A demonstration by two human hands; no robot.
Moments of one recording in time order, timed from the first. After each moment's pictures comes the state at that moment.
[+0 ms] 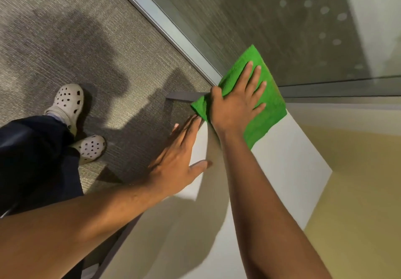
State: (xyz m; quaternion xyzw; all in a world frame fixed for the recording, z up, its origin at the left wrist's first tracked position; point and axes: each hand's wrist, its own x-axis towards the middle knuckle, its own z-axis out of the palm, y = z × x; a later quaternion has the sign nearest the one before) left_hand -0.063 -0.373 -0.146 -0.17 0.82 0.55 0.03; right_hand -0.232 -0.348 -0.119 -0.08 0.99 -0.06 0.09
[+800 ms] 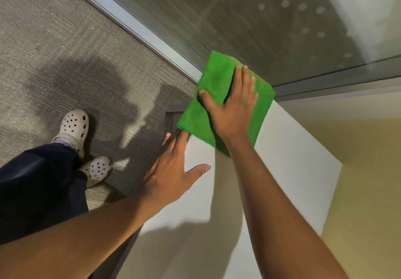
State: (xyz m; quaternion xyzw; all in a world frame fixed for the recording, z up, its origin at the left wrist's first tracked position) left_hand -0.063 -0.377 -0.132 -0.21 0.79 0.58 0.02; right_hand -0.243 -0.321 -0.113 -0.15 0.98 -0.14 0.07
